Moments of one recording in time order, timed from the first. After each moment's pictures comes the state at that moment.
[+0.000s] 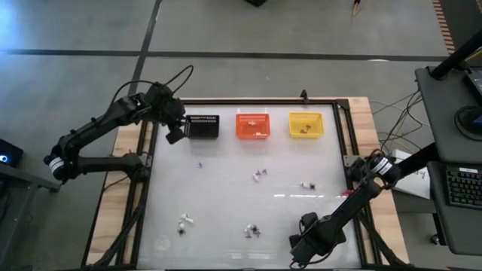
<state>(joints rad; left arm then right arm) 0.71 1.03 1.00 -0.91 0.10 0.36 0.79 1.92 1.35 -1.02 -0.27 2.16</state>
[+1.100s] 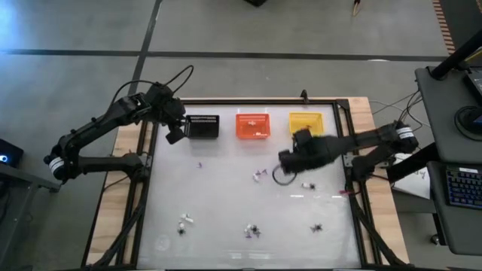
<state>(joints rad) 0.71 1.03 1.00 -0.92 0.10 0.36 0.15 1.53 1.36 -1.43 0.52 1.39</state>
